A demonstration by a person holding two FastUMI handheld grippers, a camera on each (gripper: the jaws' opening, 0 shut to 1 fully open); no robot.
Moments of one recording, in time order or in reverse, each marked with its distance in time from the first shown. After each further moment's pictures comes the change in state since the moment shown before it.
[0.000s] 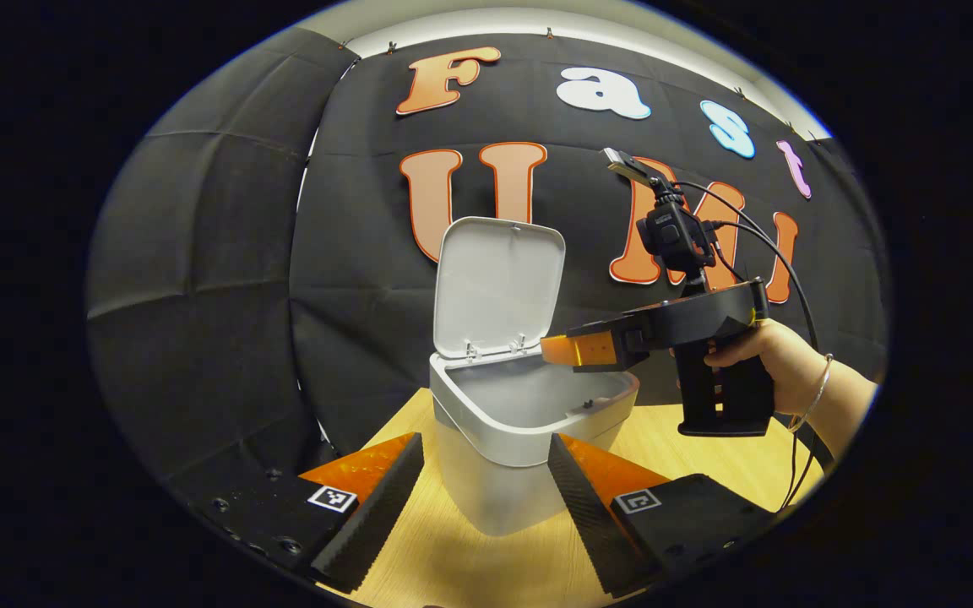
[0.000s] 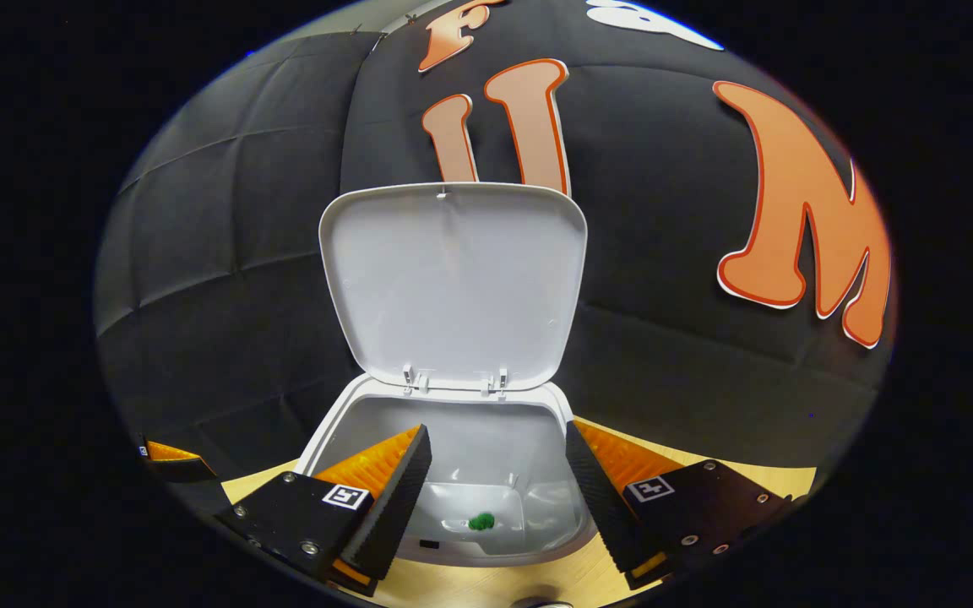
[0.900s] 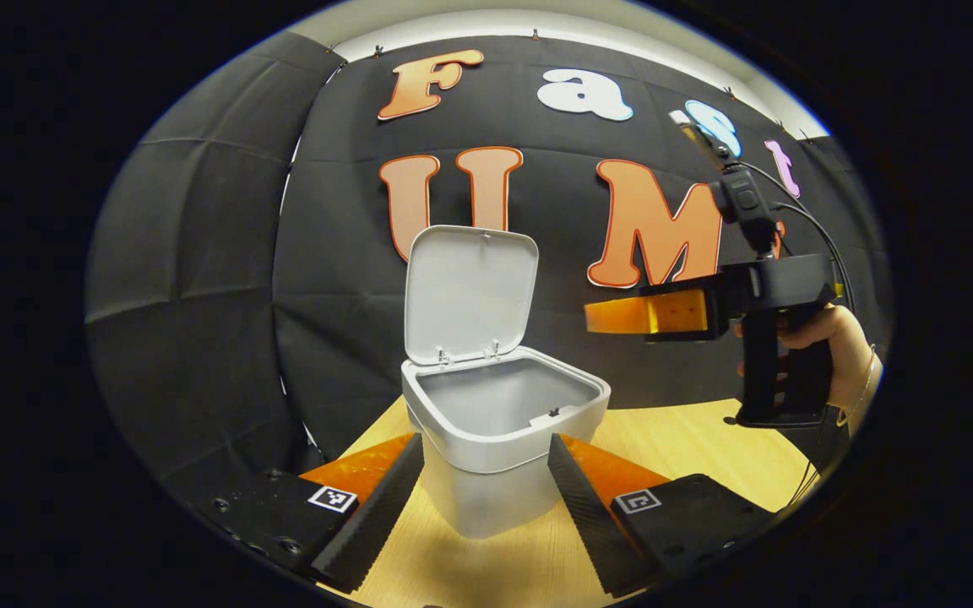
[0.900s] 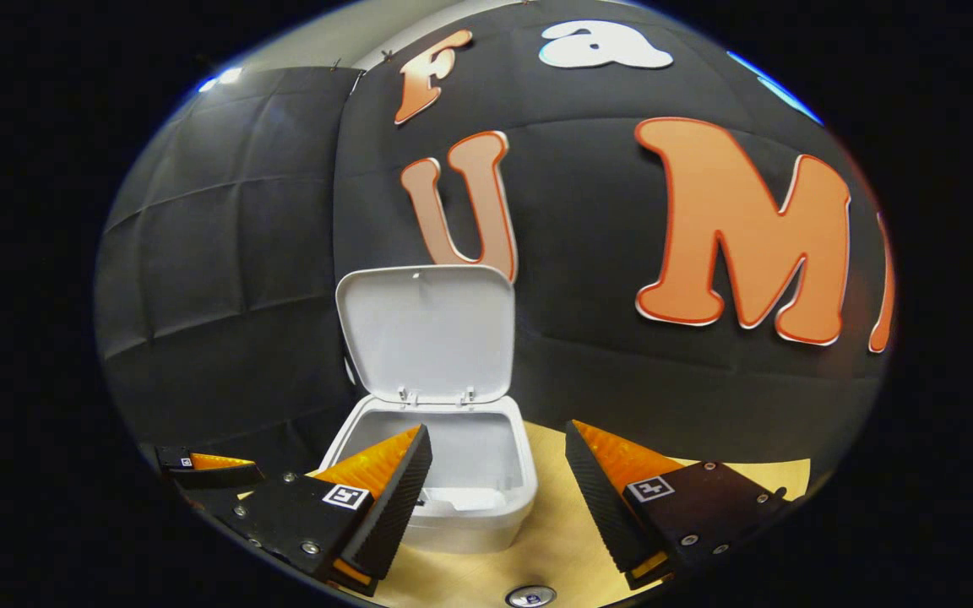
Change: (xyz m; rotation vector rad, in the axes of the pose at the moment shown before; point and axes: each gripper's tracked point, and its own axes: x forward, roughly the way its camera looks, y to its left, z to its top) left arm -0.006 -0.037 0.009 0.006 -0.013 -0.050; right arm -0.112 -0.057 0.028 0.057 -0.138 -0.080
